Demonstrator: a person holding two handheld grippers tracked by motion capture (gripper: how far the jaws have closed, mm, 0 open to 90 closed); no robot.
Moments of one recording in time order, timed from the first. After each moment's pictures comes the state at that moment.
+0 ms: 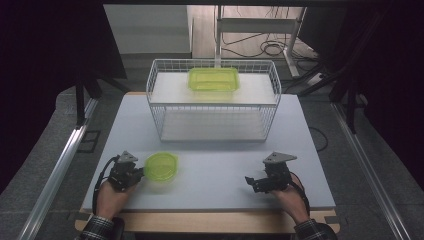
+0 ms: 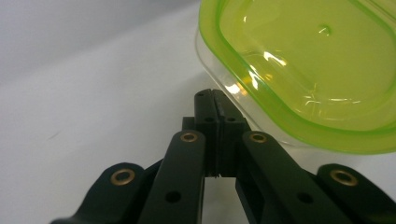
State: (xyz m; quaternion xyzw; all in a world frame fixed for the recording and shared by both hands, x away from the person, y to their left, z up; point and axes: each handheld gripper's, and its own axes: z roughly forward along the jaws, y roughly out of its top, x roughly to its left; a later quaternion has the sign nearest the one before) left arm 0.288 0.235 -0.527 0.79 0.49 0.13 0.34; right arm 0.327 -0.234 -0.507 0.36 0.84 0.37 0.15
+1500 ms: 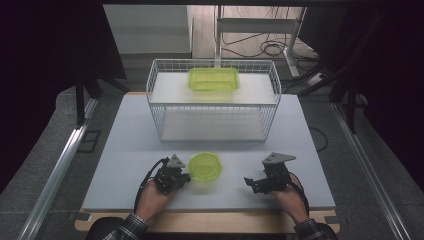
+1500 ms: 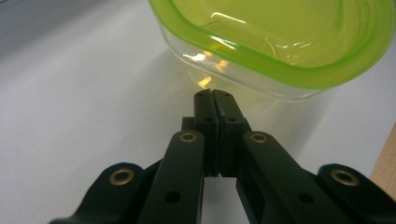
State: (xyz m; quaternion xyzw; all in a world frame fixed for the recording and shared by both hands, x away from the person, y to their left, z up) left arm 0.297 0.119 -0.527 0.85 0.39 0.09 0.36; right arm 0.327 -0.233 -0.508 0.36 0.85 0.37 0.14
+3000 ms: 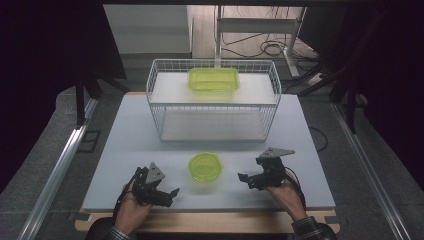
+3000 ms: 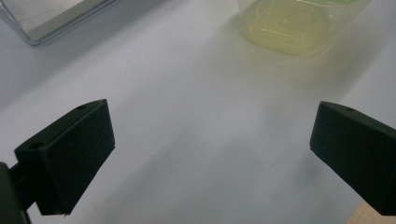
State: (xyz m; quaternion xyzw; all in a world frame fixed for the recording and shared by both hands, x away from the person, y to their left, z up) left arm 0.257 0.164 -0.525 0.83 0.39 0.19 0.34; right arm 0.334 -0.217 -0.493 0.36 0.83 0.42 0.09
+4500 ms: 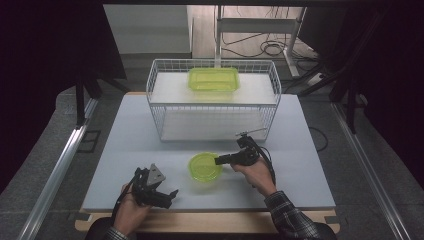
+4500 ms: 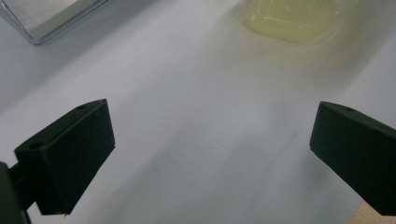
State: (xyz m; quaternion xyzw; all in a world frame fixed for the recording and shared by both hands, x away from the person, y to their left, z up) left arm 0.255 0.163 -0.527 0.84 0.38 0.20 0.33; right arm 0.397 -0.152 -0.498 0.41 0.80 0.41 -0.15
